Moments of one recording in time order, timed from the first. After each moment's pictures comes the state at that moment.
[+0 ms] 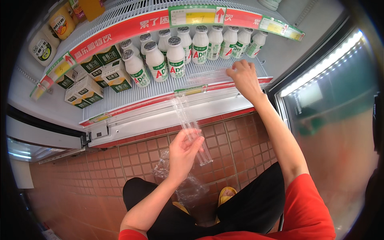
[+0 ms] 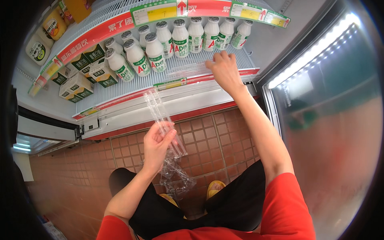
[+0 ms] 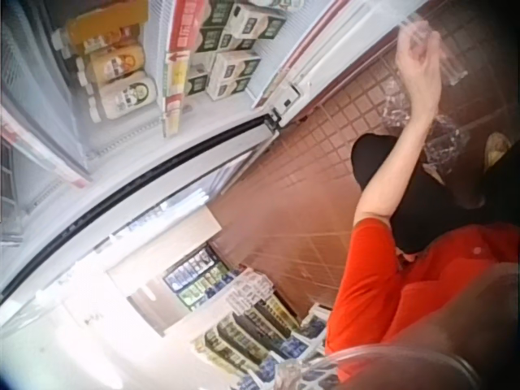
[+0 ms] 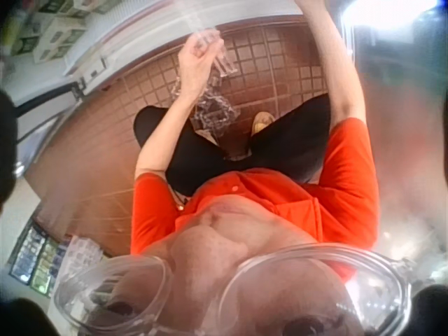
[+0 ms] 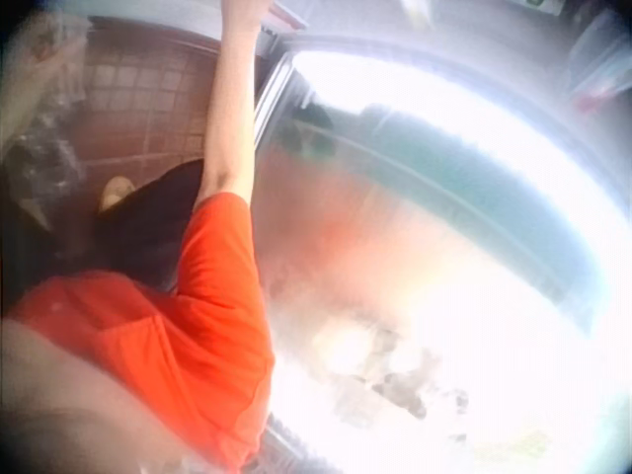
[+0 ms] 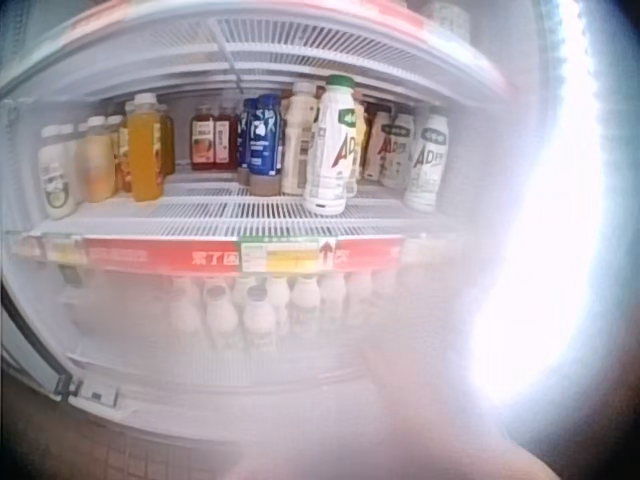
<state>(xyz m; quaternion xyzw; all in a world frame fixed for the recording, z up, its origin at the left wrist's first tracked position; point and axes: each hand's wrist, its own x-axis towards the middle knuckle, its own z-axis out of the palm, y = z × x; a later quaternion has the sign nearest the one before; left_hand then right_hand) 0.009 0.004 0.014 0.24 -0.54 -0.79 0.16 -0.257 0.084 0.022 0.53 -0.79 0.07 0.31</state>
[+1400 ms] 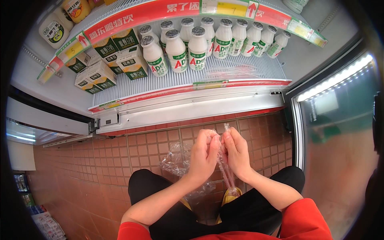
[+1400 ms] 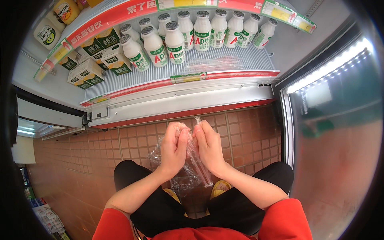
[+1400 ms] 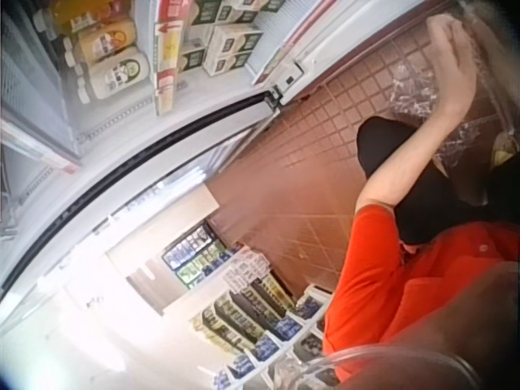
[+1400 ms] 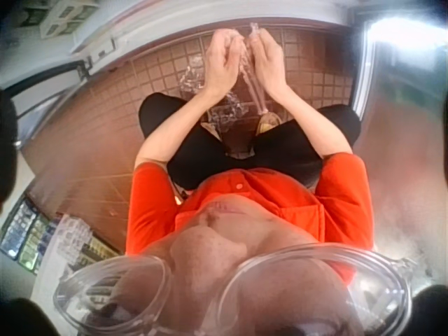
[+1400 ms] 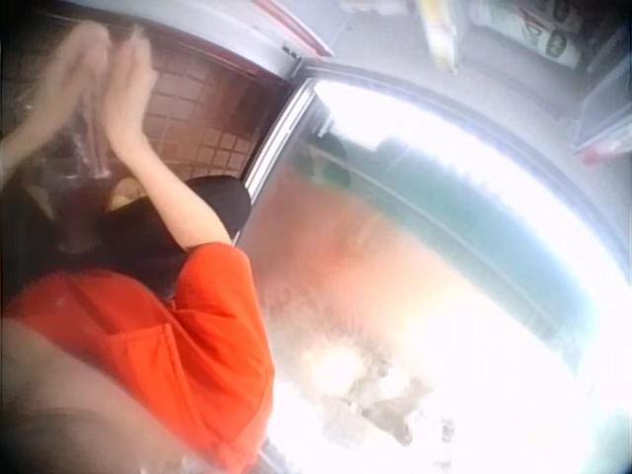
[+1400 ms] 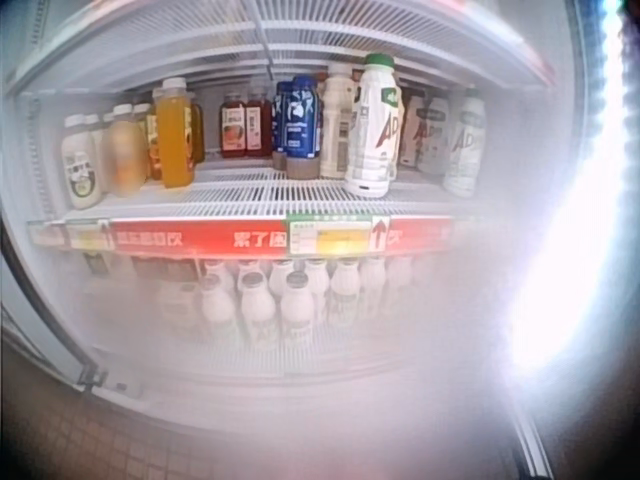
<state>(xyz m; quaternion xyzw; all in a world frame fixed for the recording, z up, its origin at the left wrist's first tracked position) 0.017 0.018 0.011 0.24 -0.66 -0.68 0.22 -0.057 0.102 0.015 0.24 -0.74 0.57 -0.25</state>
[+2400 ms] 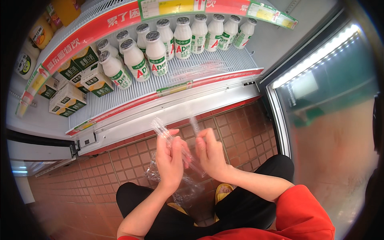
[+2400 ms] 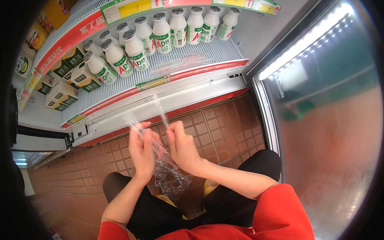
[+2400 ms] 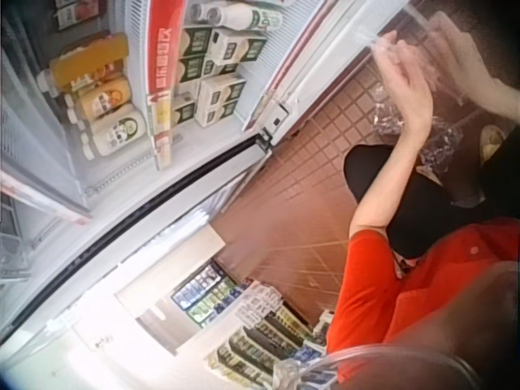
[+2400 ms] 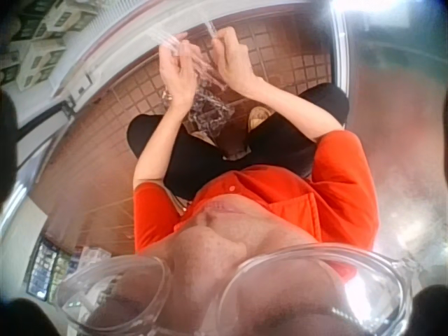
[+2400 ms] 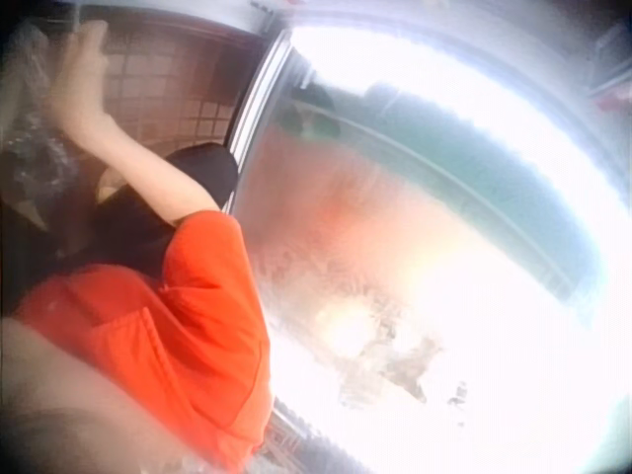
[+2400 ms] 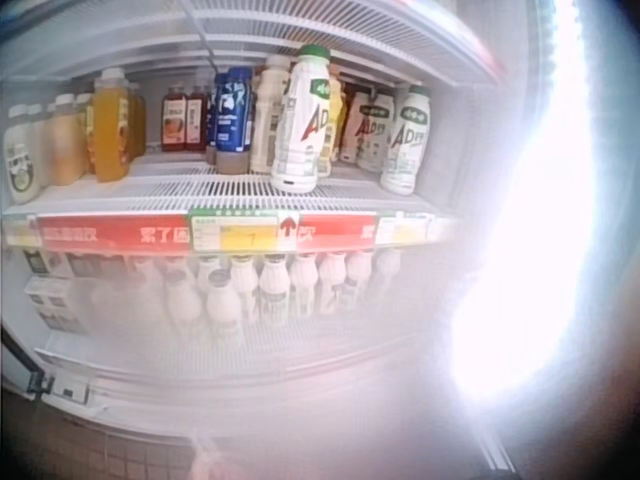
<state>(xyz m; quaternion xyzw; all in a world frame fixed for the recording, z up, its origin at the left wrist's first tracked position) 0.009 0.011 0.018 0.27 -0.56 -0.76 0.20 -0.059 0.106 0.000 0.27 -0.76 0.56 -0.16</state>
